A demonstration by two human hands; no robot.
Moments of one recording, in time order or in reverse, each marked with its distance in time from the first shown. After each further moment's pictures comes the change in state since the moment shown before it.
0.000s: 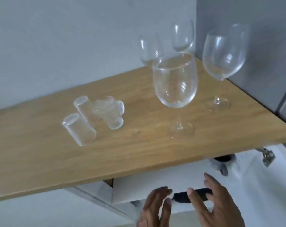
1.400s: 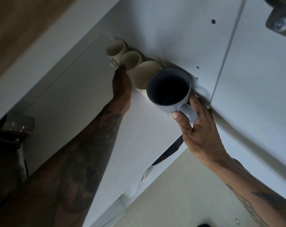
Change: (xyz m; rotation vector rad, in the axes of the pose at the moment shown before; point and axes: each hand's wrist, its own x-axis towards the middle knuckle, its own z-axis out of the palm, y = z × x) left_hand 0.310 -0.074 0.289 -0.410 -0.246 -0.434; right_hand 0.207 0.236 0.044 0.143 0.422 -0.084
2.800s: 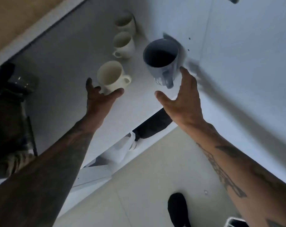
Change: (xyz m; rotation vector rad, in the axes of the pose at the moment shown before) left_hand -0.138 -0.051 -0.114 0.252 0.145 0.033; right_hand -0.034 -0.035 -0.009 -0.084 -0.067 0.083
